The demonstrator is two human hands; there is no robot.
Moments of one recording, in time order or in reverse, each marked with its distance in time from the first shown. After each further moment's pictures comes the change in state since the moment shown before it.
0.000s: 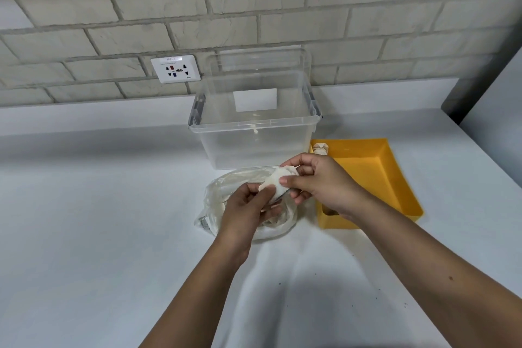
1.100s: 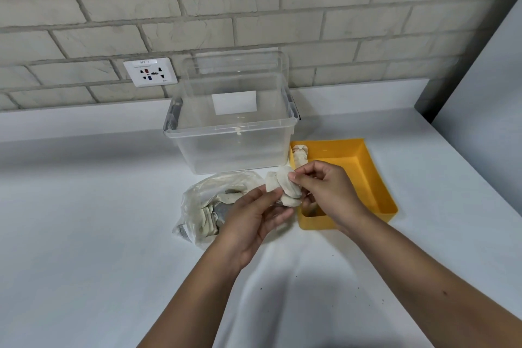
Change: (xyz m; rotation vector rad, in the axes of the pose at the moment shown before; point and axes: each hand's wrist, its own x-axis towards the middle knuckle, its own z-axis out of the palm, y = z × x) left_hand -0.001 0.001 0.038 -0.253 -0.210 -0.217; right_hand -0.015 0.026 -0.025 0.032 0.342 -0.046
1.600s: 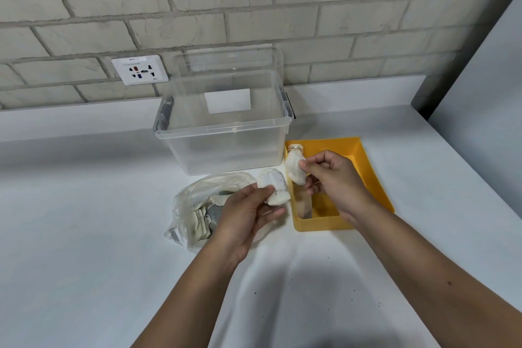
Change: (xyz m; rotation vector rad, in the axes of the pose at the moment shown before) left_hand 0.015 0.004 0.004 0.068 0.122 0.012; right_hand 0.023 0.003 -0.020 0.090 0.049 0.034
